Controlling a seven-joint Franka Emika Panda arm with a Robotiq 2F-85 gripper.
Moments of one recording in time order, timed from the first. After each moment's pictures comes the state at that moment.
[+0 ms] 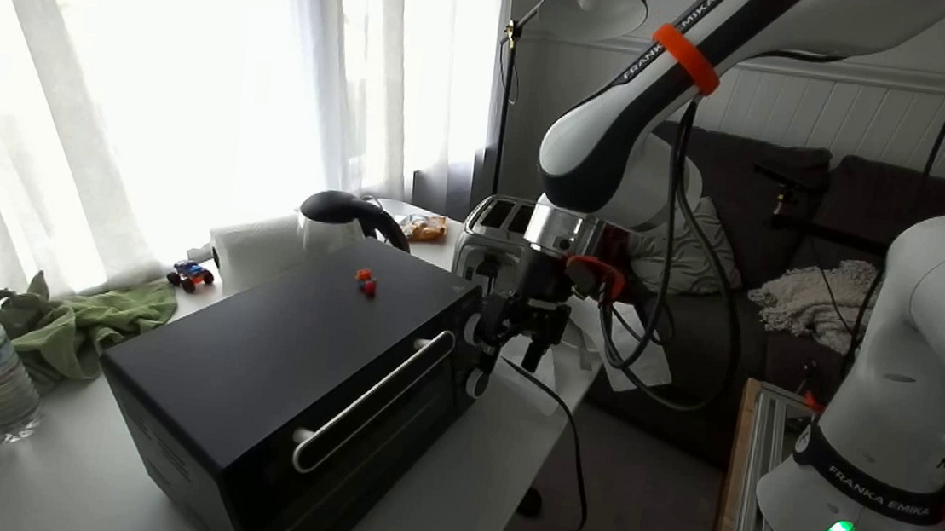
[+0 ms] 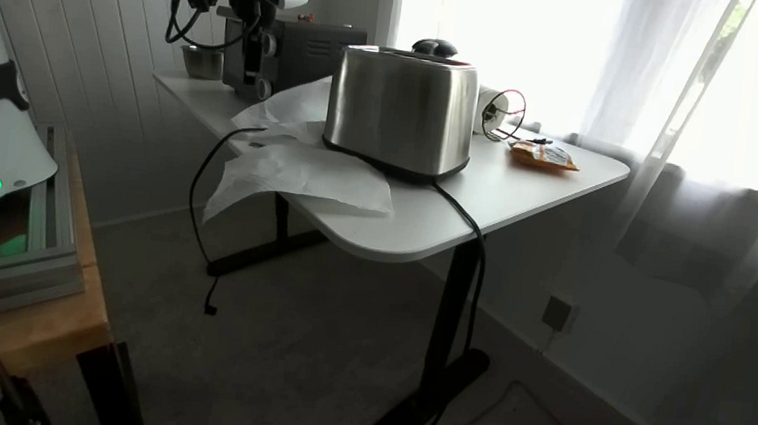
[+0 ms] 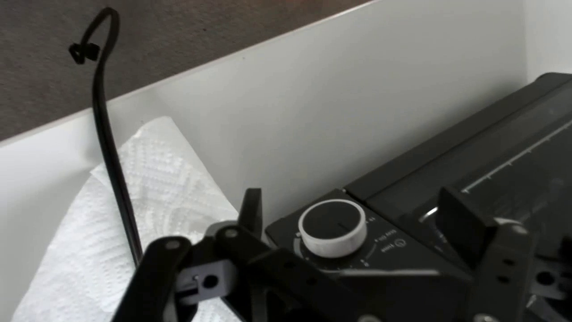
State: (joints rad) arm 0.15 -0.14 0.05 -2.71 0.82 2.56 -0.20
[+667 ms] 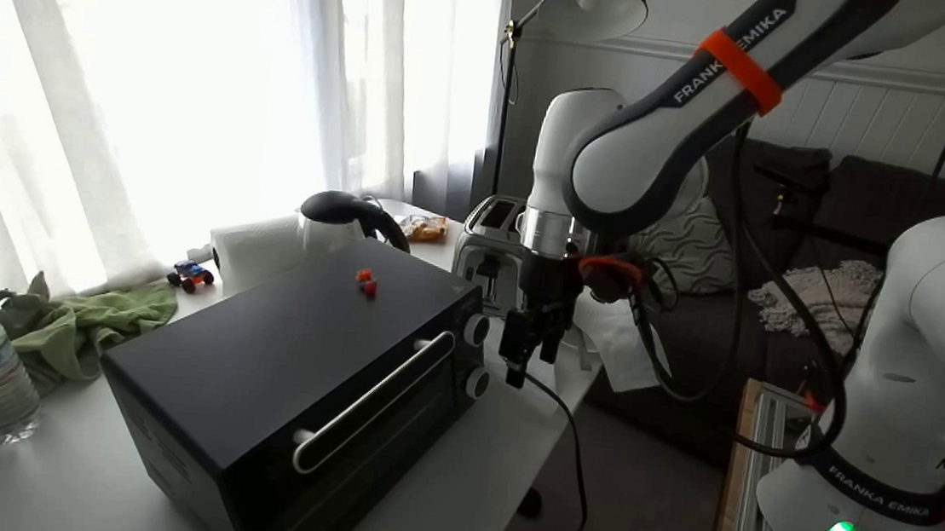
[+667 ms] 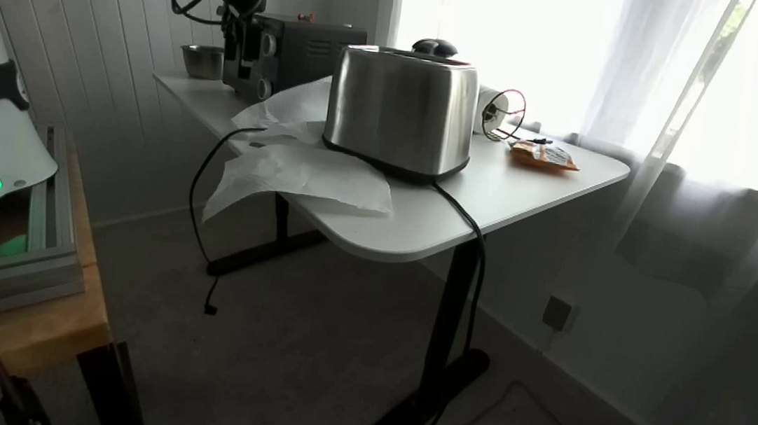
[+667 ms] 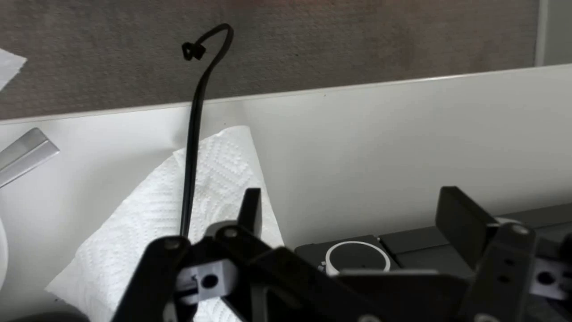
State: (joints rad) arm 0.14 -0.20 0.09 -2.72 0.35 2.46 -0.01
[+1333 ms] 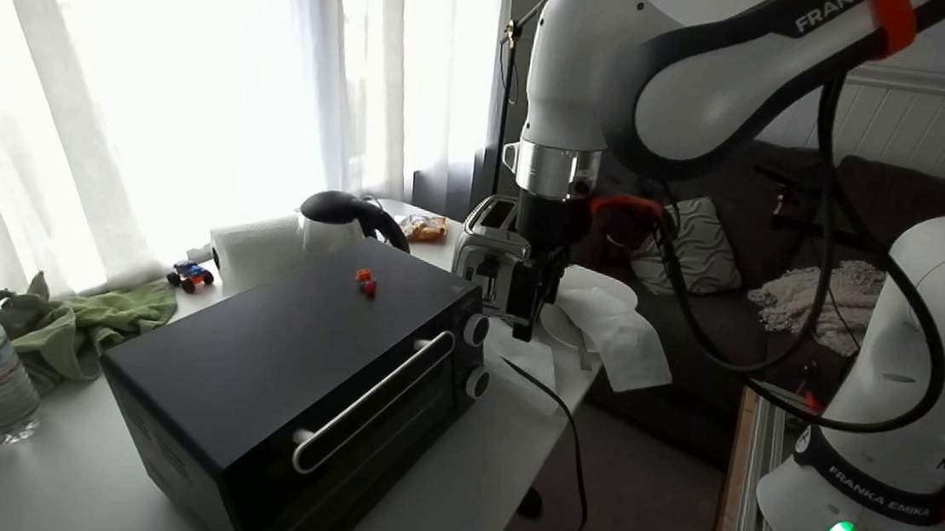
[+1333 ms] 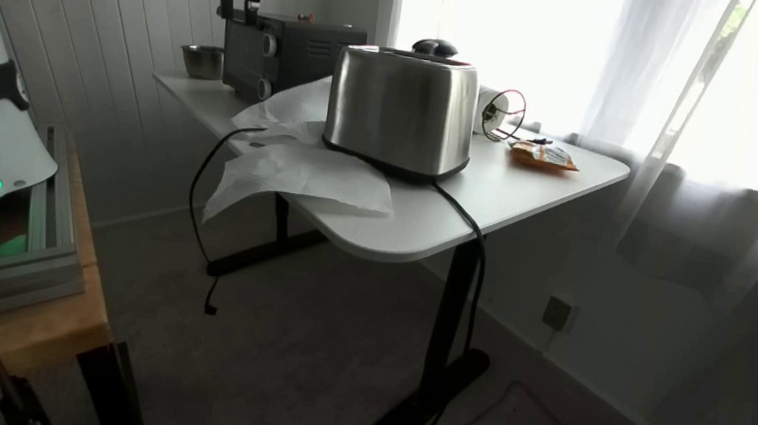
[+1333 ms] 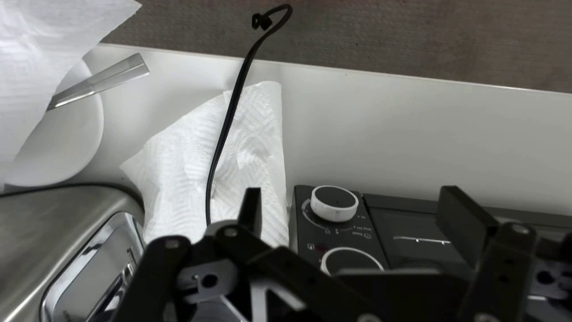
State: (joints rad) arm 0.15 -0.37 0.16 -2.63 0.07 2.25 0.13
